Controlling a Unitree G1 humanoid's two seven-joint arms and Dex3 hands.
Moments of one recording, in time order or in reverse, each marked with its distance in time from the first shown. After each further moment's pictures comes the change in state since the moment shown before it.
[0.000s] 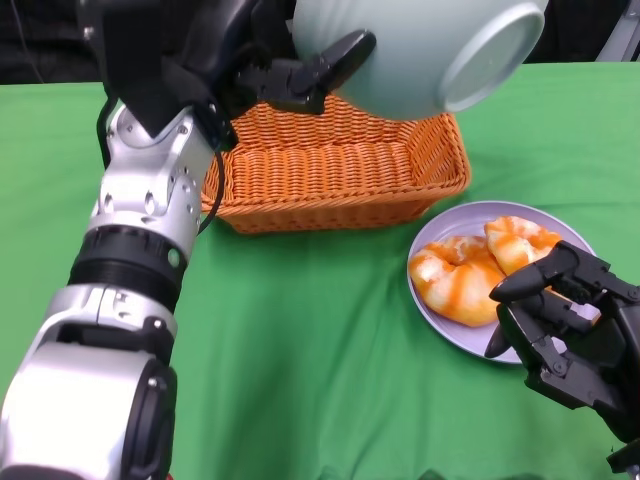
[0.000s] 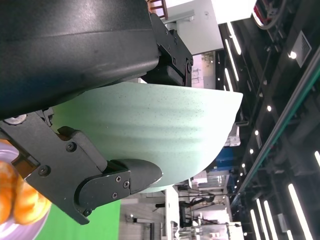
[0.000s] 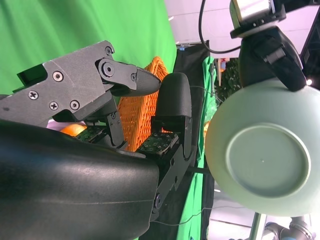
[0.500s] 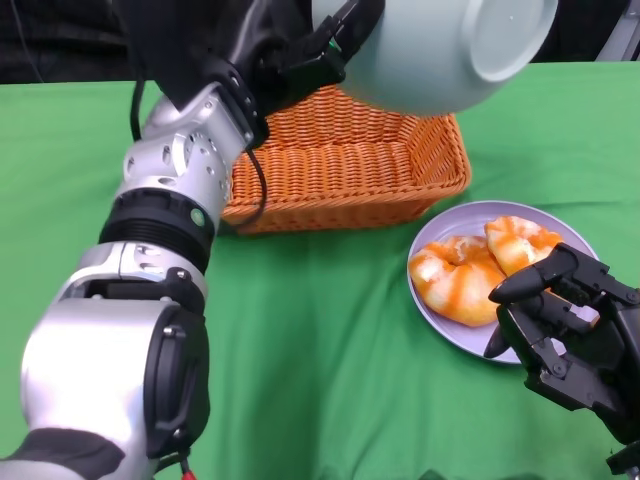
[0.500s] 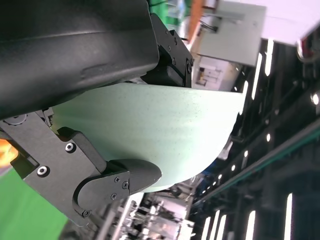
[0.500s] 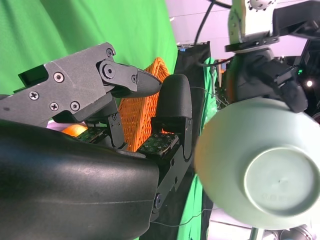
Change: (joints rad) left arm -0.129 -0.073 0.193 0.220 -0.059 0.272 0.063; right arm 0.000 0.000 0.001 0.016 -0.003 -0.021 0.003
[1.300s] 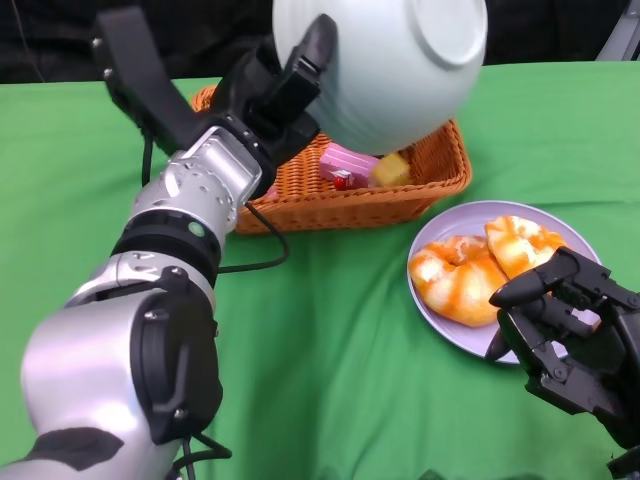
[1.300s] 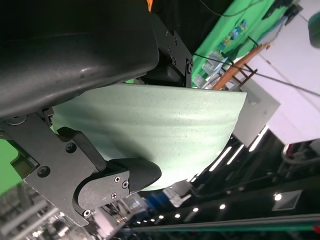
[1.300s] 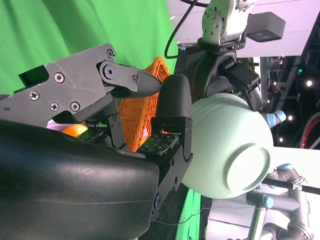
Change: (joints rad) left arm -0.011 -0.019 0.276 0.158 -0.100 0.125 0.234; right arm 0.013 0.000 0.003 -0.001 -0.009 -0.021 -0.005
